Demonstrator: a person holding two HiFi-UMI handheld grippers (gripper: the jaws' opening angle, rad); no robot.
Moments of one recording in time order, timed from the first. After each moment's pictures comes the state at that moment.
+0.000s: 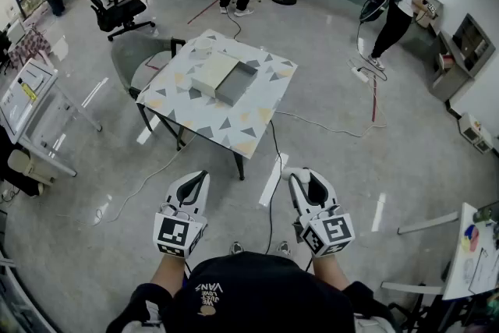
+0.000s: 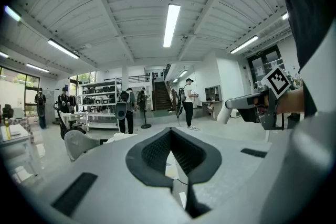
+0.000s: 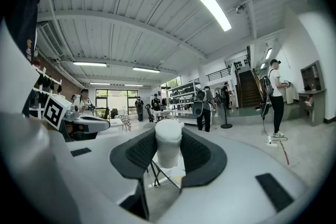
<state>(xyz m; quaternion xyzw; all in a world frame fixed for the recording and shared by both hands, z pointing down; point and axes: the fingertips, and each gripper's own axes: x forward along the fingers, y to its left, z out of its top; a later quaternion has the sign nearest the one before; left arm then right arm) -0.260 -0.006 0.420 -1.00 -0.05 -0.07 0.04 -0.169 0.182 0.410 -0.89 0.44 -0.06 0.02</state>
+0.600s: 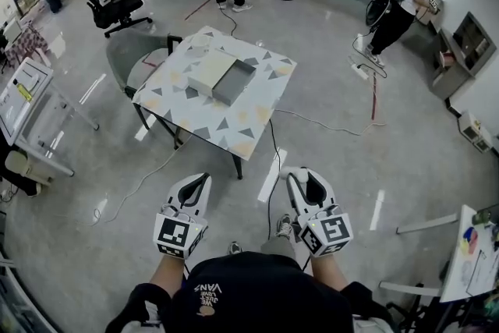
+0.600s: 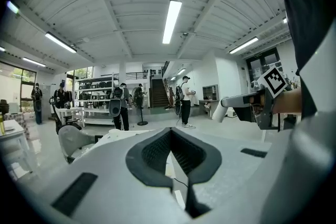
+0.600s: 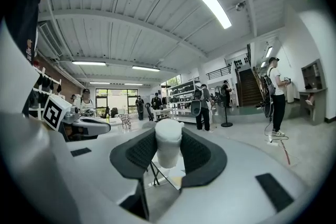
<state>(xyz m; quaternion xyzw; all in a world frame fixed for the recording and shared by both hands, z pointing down) -0.236 -0.008 0.439 -0.99 -0.07 -0.09 0.03 -0.145 0.169 0.420 -0.89 0.45 -0.07 0.02</state>
